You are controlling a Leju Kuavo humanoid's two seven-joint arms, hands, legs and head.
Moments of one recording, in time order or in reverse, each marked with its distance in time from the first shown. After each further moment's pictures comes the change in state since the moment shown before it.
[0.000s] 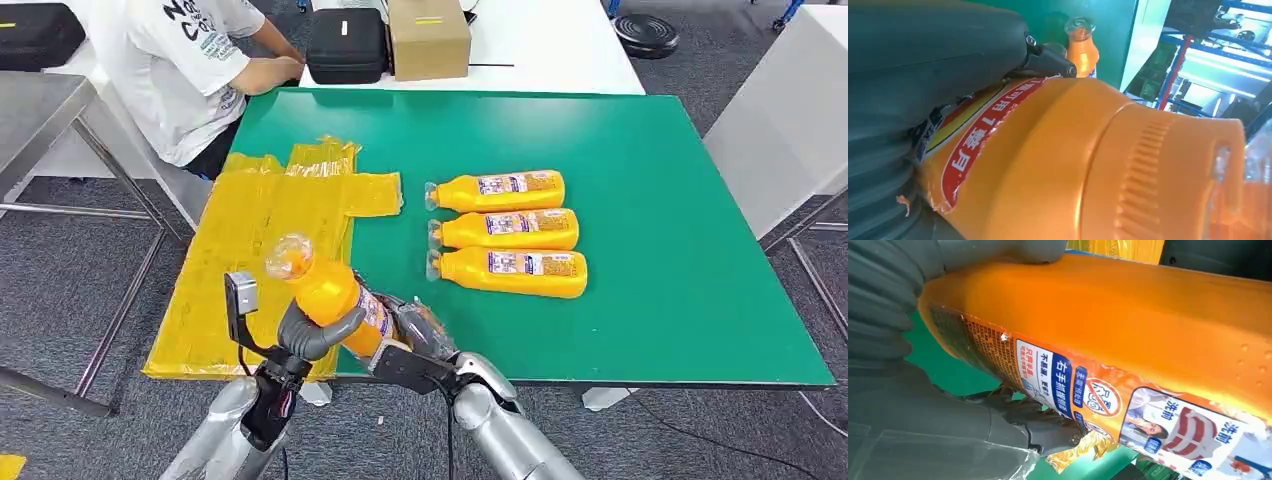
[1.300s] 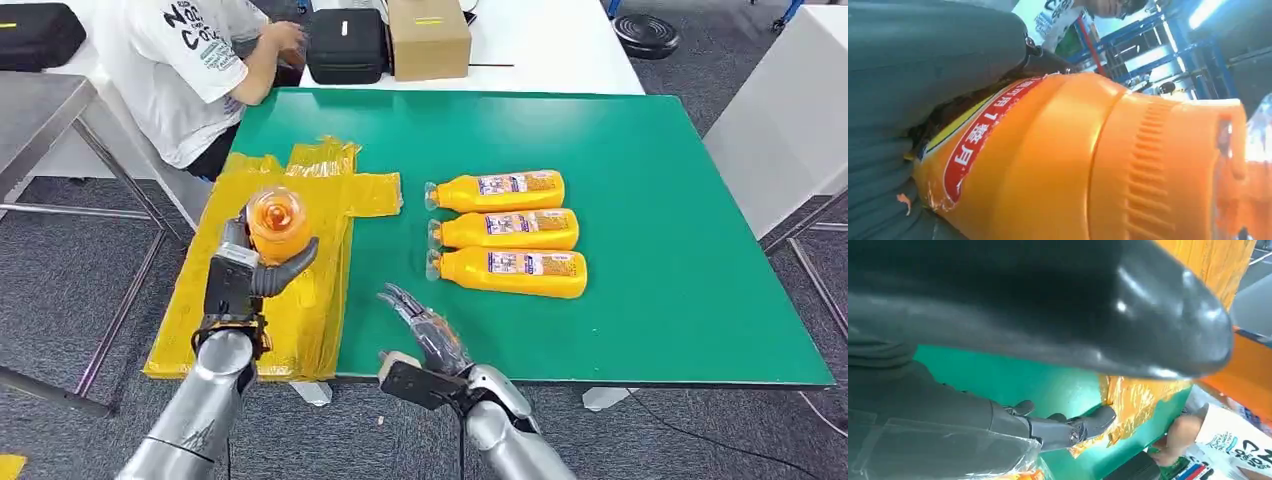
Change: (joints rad) left arm -0.149 0.001 0.168 0.031 -0.740 0.613 -0.206; right arm 0.113 -0.048 -0.019 -0.193 0.040 -0.027 0.058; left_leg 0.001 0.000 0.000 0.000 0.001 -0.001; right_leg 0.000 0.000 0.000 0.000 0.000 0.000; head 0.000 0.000
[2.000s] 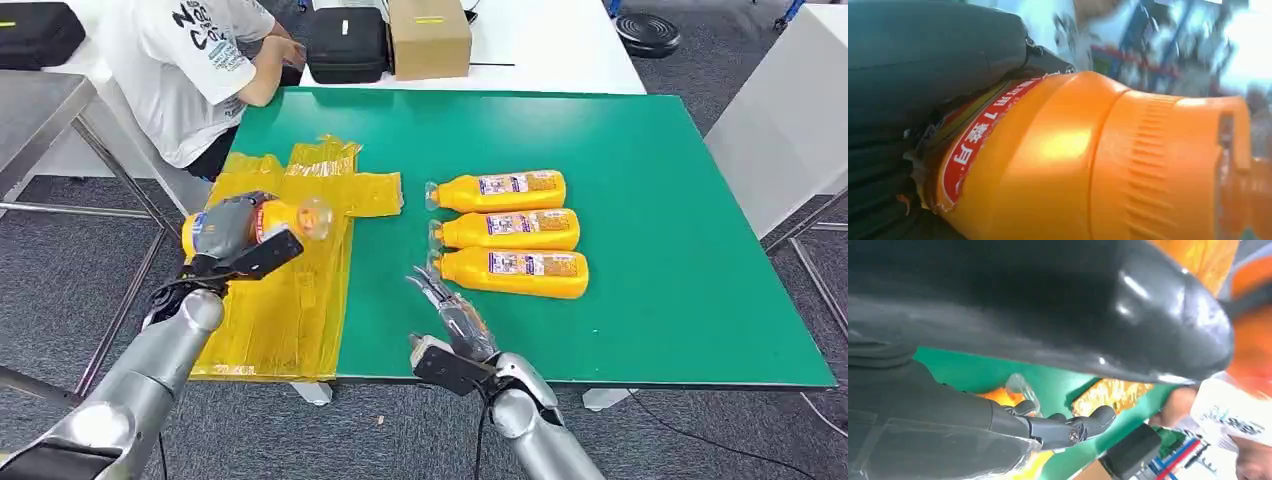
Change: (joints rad) left arm -0.260 0.140 0.011 0.404 -0.681 -0.155 0.182; right arm 0.021 -0.059 -0.075 -0.106 -0.041 0.036 -0.034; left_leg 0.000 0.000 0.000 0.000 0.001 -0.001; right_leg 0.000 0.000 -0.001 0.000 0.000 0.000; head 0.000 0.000
